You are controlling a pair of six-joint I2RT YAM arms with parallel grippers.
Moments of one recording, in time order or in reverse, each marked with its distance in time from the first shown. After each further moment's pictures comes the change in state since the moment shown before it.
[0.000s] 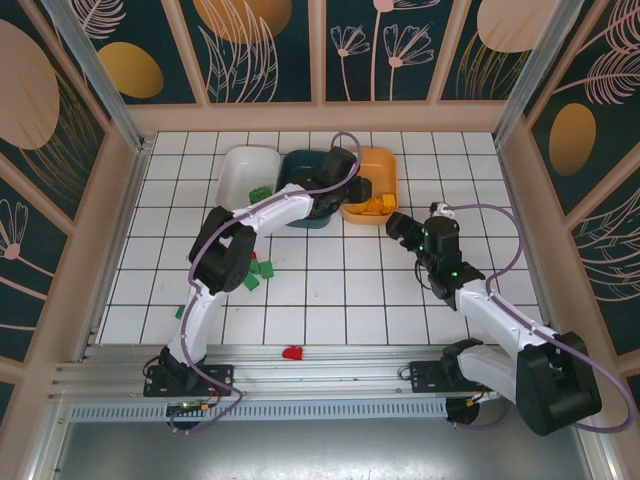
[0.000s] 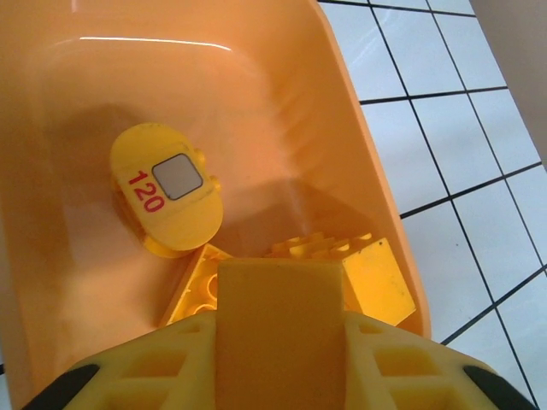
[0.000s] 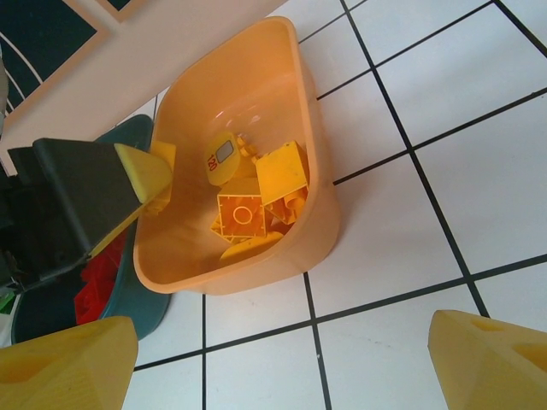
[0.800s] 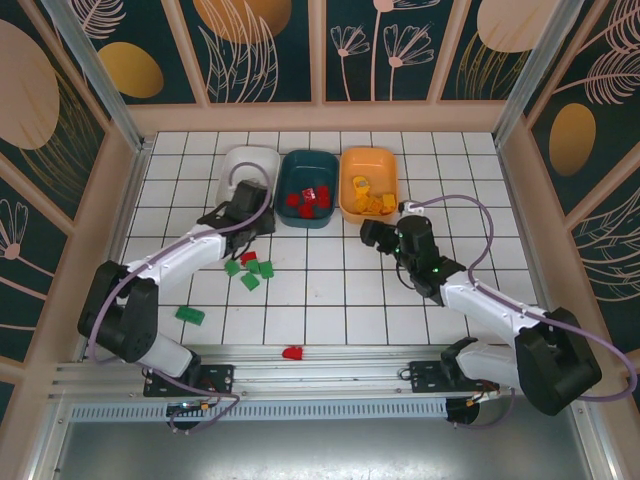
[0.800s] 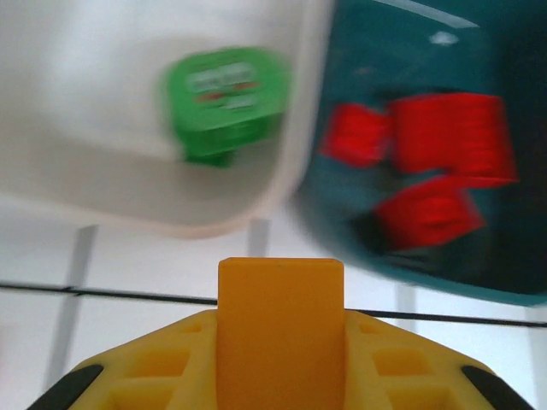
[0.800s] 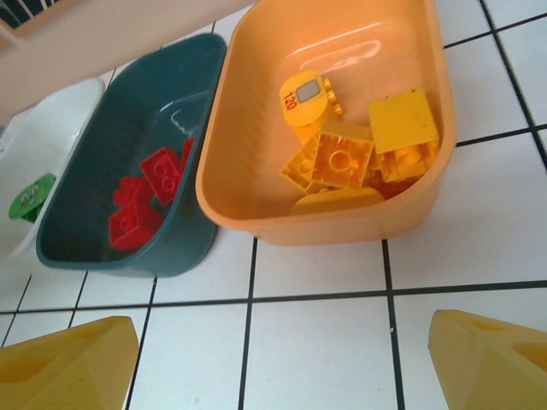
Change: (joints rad) left arm 0.173 -0.739 -0.838 -0.041 -0.312 0.003; right arm 0.175 0.098 0.071 -0.002 0.058 -0.088
